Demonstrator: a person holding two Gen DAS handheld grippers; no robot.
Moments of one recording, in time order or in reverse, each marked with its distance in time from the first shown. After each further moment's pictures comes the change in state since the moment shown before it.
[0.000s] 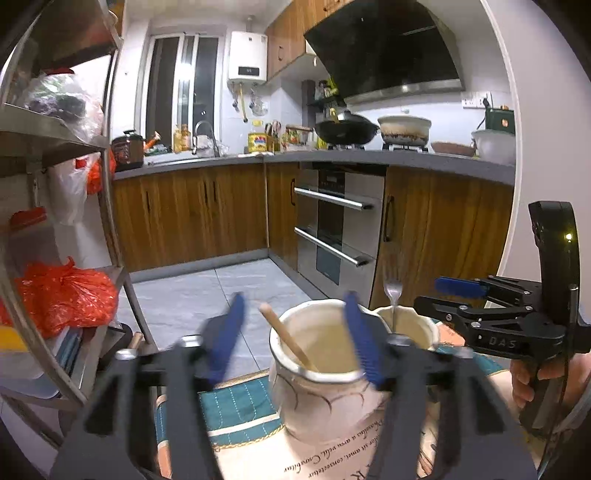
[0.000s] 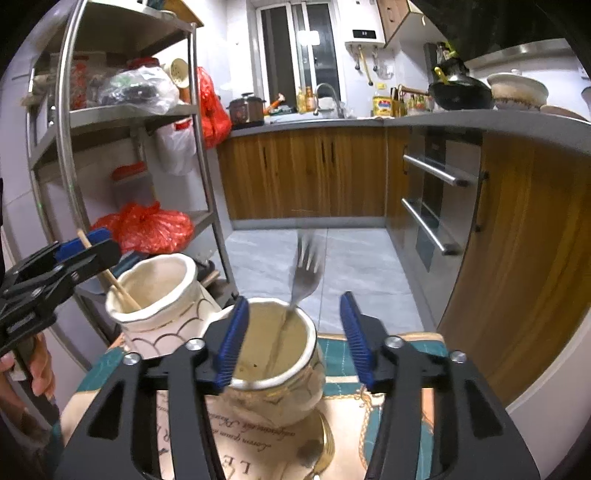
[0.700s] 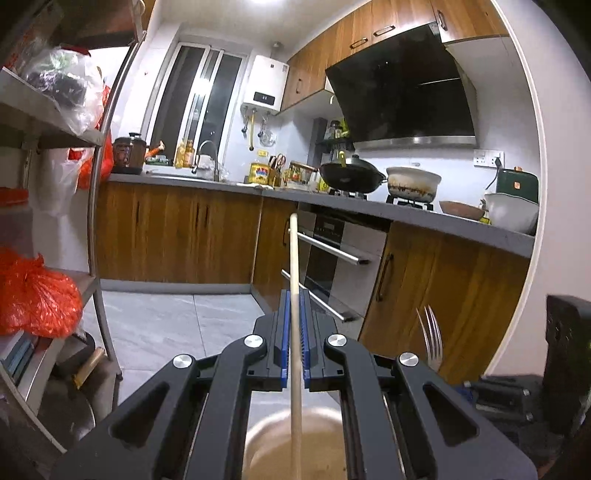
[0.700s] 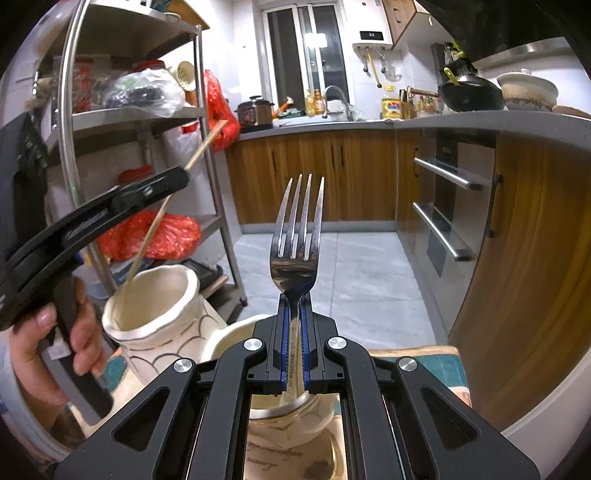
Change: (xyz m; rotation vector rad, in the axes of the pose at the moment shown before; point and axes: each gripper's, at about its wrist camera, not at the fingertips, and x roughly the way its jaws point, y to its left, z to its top) left arm 0.065 0.008 0.027 -0.157 -0.144 -0.059; right arm 0.023 0.003 0.006 0.000 -0.008 0.037
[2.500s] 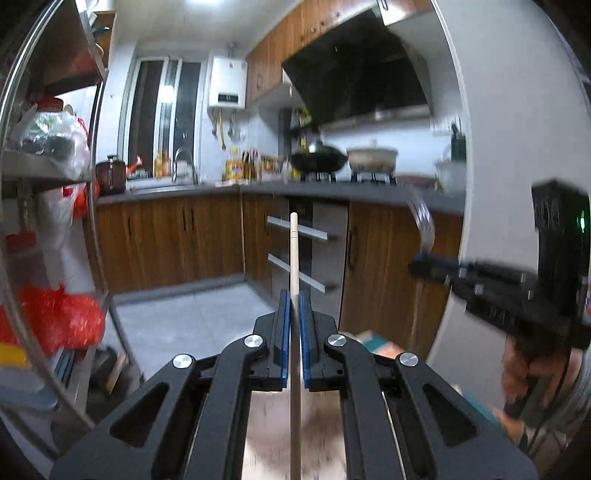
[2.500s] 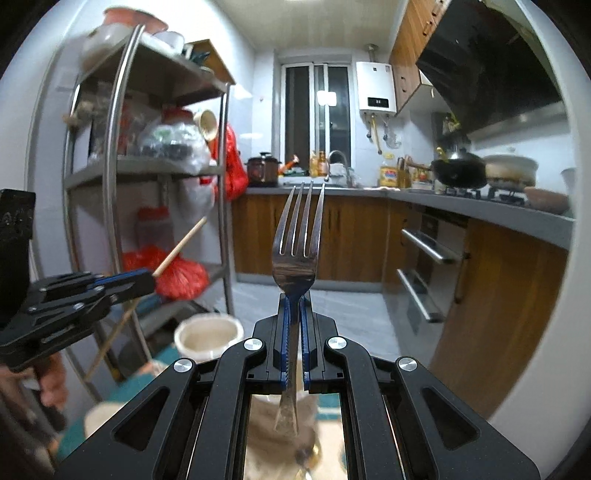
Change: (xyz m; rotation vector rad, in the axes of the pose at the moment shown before) left arm -0.110 -0.053 0.012 0.162 0.045 -0.040; right arm -0.109 0.017 0.027 -0.093 -0.231 -0.021
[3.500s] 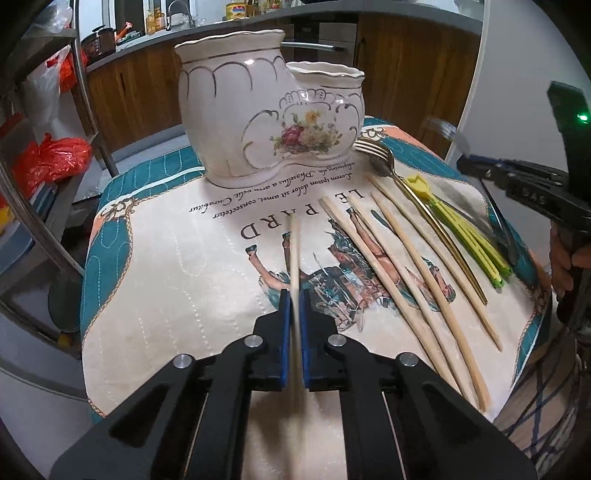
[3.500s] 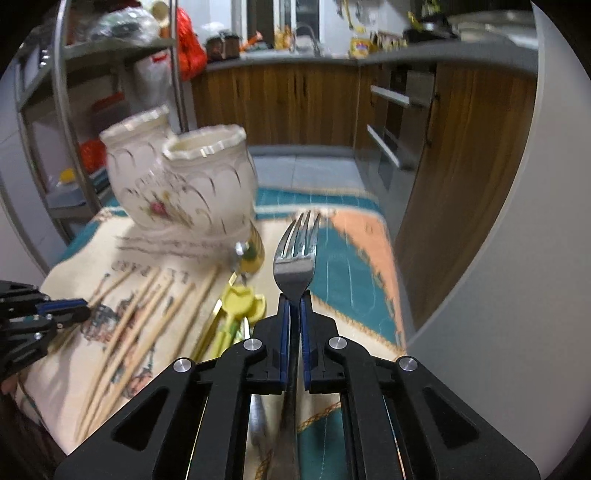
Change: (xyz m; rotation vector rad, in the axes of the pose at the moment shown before) left arm 0.003 -0.033 -0.167 -0.035 0.670 0.032; right arm -0.012 -0.033 -0.134 0.045 0.484 -0.122
